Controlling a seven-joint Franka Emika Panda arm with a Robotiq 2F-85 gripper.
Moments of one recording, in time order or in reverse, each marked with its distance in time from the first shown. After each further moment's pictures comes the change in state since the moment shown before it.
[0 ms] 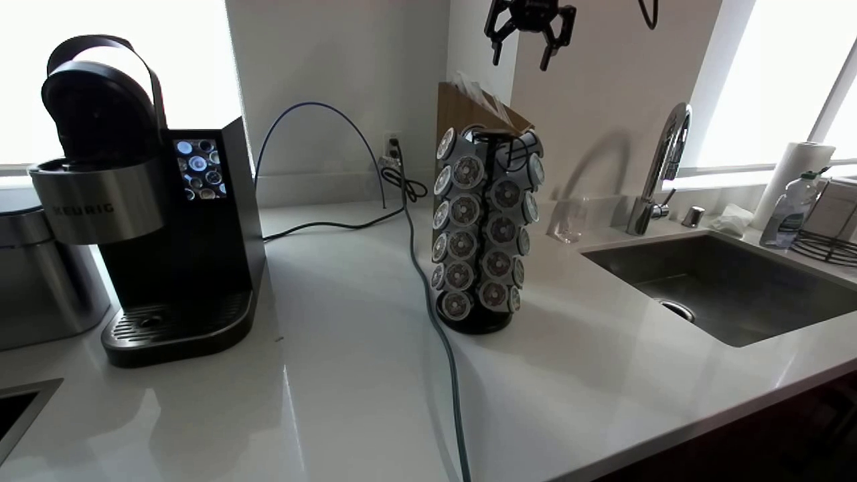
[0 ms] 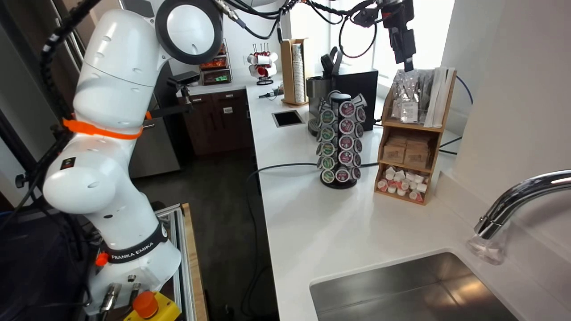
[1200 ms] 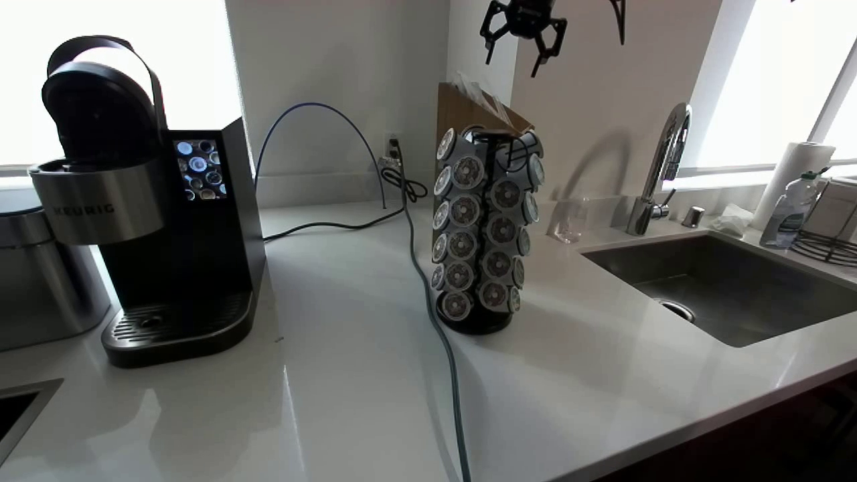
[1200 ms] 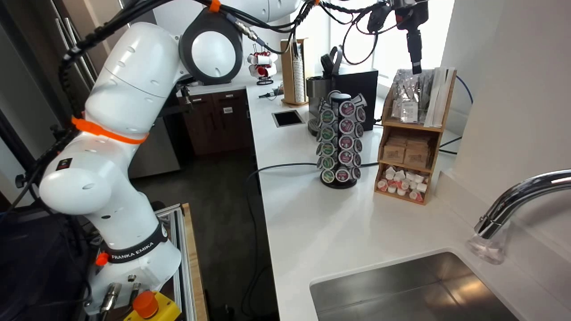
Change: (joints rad) arm -0.054 0.142 0.018 0.208 0.078 0.001 0.207
